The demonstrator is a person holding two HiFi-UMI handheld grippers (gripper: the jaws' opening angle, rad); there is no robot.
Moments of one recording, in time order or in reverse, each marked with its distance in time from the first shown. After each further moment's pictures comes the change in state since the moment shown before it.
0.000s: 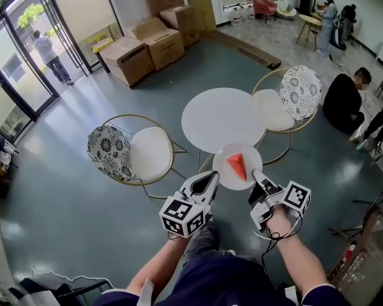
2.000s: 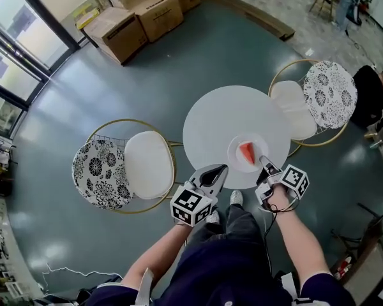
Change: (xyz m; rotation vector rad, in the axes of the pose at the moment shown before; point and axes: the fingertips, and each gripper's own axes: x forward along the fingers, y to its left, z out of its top) left arm 0.196 0.205 -0.025 -0.050 0.174 -0.079; right arm 0.253 -0.171 0.130 0.062 0.006 -0.302
